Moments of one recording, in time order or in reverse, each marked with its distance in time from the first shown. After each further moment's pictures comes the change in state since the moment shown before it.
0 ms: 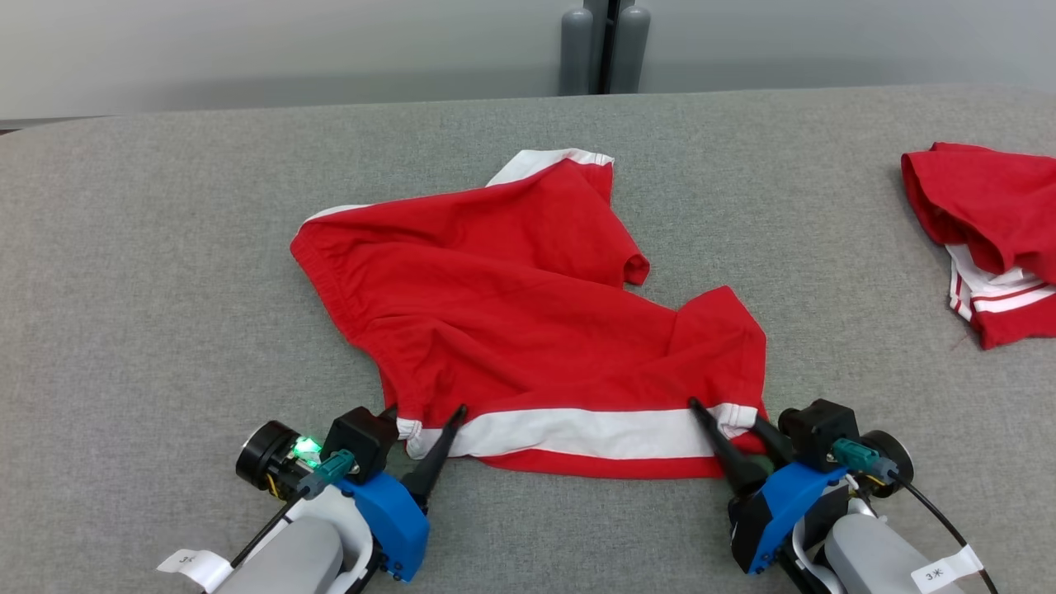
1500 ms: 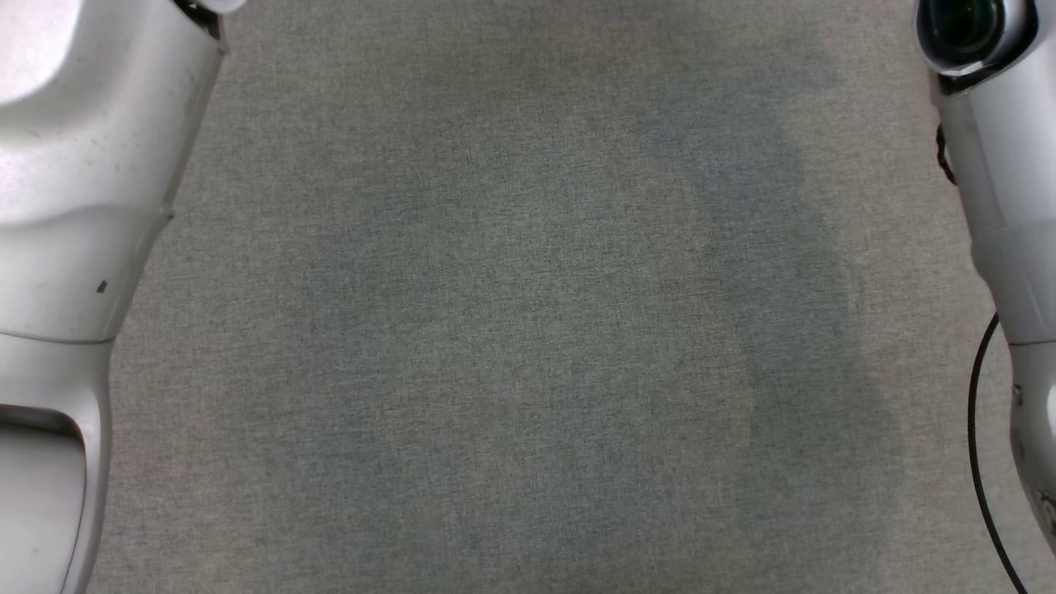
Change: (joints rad) left arm -0.988 -0.047 0.172 -0.049 -0.216 0.000 0.015; right arm -0.926 0.029 -0.212 0.032 0.251 0.000 0.027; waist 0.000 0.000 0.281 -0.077
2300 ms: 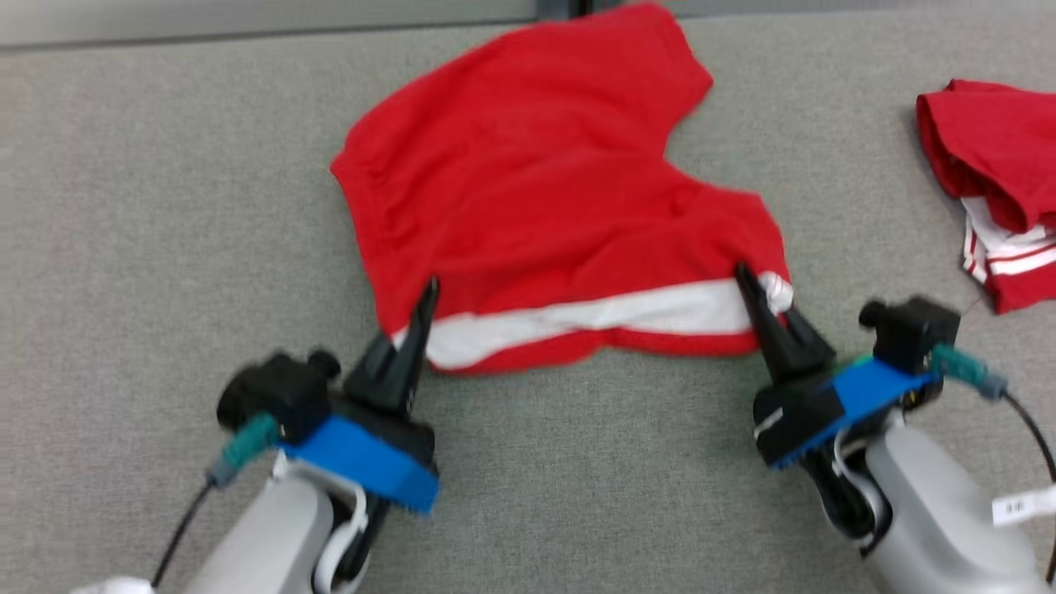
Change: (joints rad) left arm 1.020 0.023 0.091 -0.341 0.124 0.007 -0.020; right arm 0.787 -0.089 0.176 -0.216 0.056 0.000 -0.029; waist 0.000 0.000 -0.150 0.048
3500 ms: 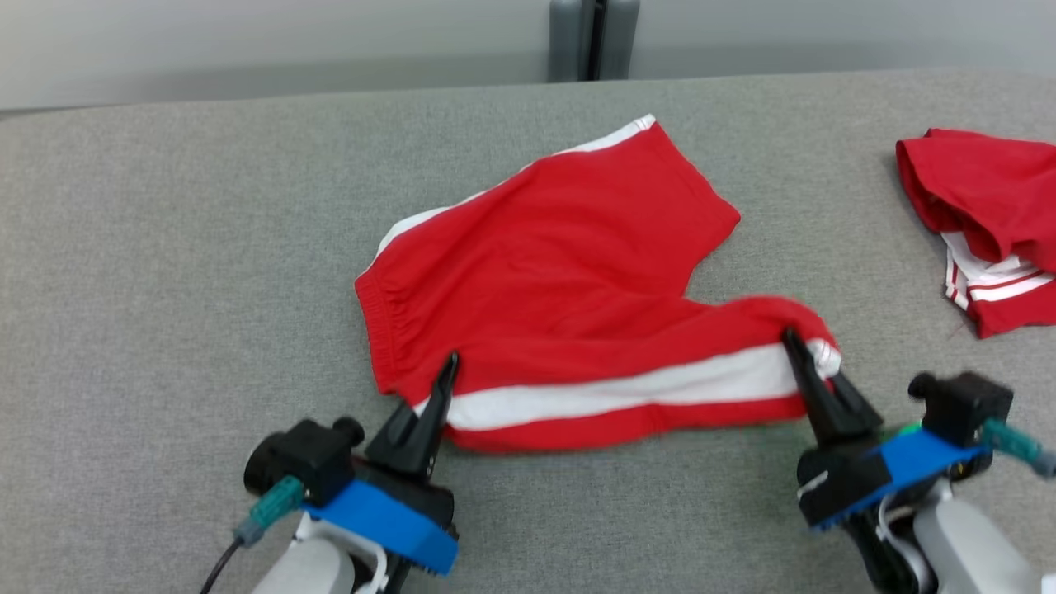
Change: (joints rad) left arm 0.215 -0.029 0.006 -0.043 0.040 -0.002 0.000; right arm 0.316 0.001 -0.177 -0.206 -0.093 0.000 0.051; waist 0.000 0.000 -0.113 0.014
